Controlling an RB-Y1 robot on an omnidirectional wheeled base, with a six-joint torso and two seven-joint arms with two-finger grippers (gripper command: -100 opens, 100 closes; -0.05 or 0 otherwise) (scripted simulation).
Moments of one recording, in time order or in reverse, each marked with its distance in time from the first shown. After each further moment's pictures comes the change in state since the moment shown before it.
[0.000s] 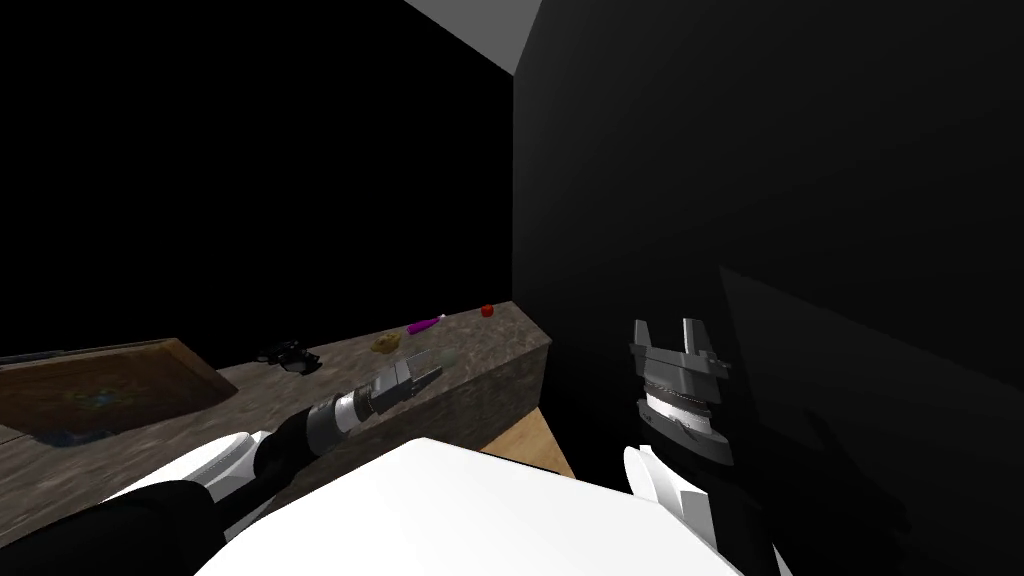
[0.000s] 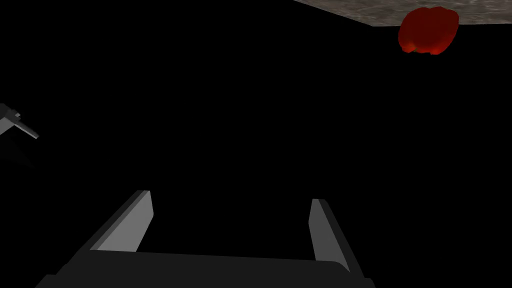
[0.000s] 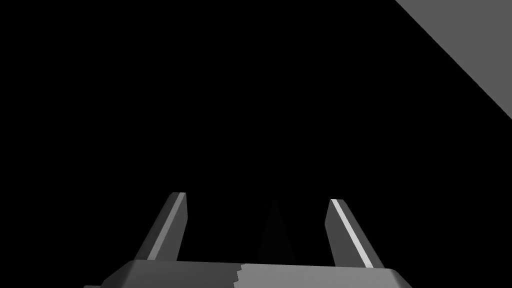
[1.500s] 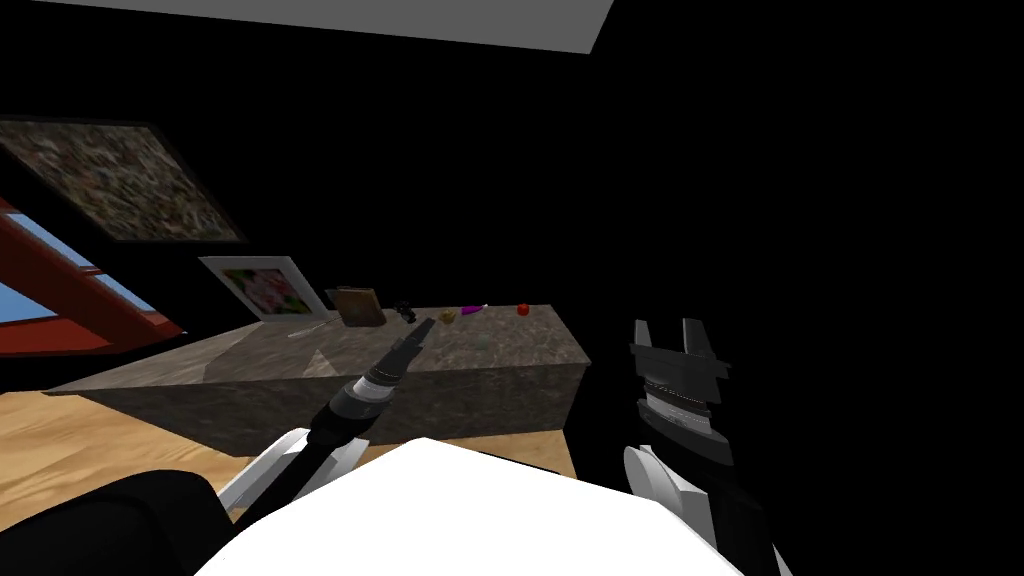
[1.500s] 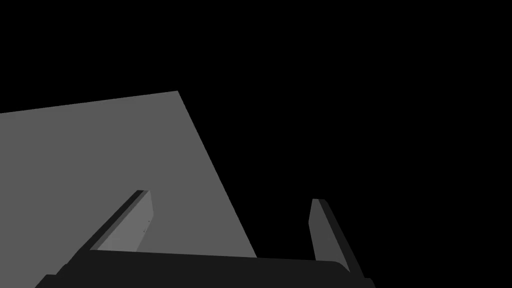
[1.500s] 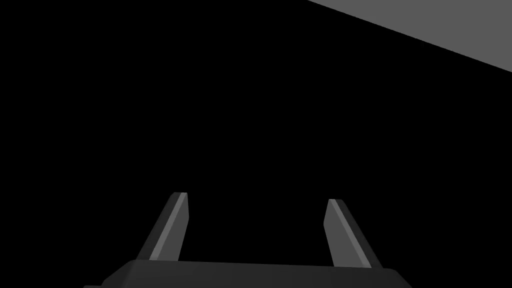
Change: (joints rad) left arm -0.222 -0.351 -0.137 -0.072 0.386 0.048 0.040; right arm 0.000 0.000 0.000 0.000 0.000 0.000 0.000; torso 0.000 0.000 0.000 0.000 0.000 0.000
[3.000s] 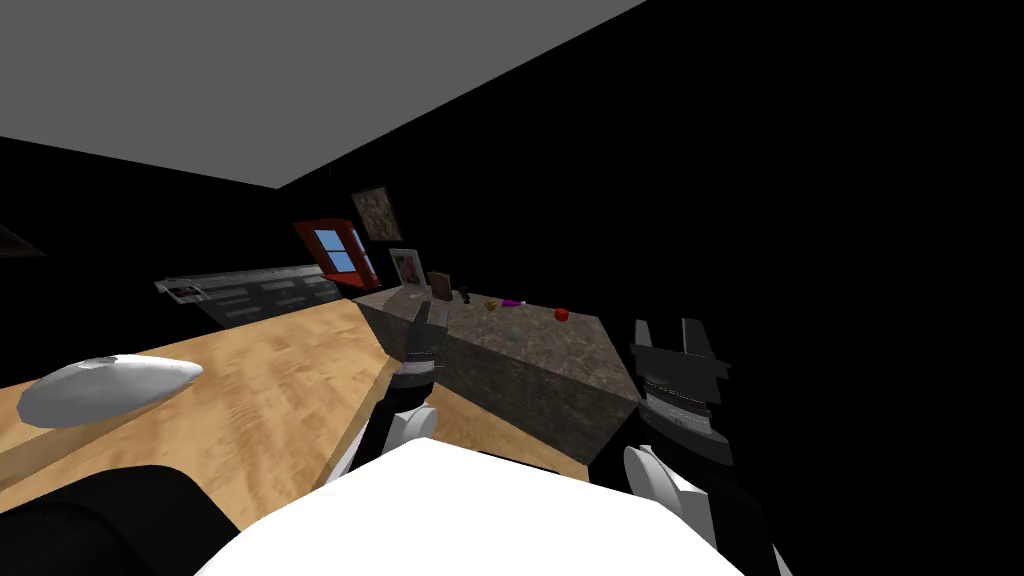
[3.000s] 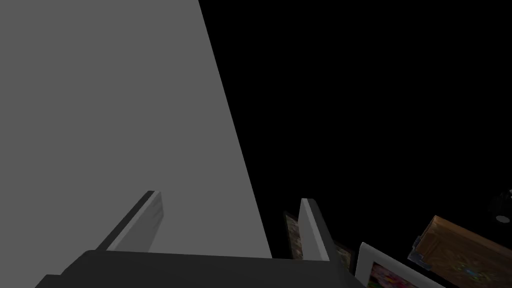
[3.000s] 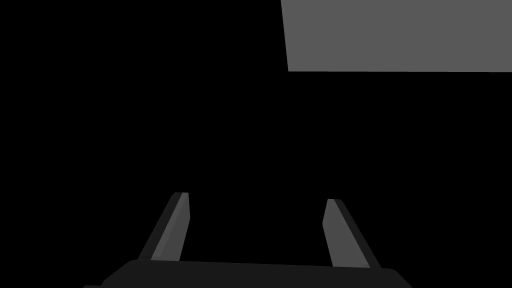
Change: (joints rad) left arm -0.229 -0.326 -0.230 0.086 0.342 0.079 -0.062; right arm 0.000 0.000 0.000 0.000 0.000 0.000 0.000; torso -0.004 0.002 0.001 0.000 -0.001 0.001
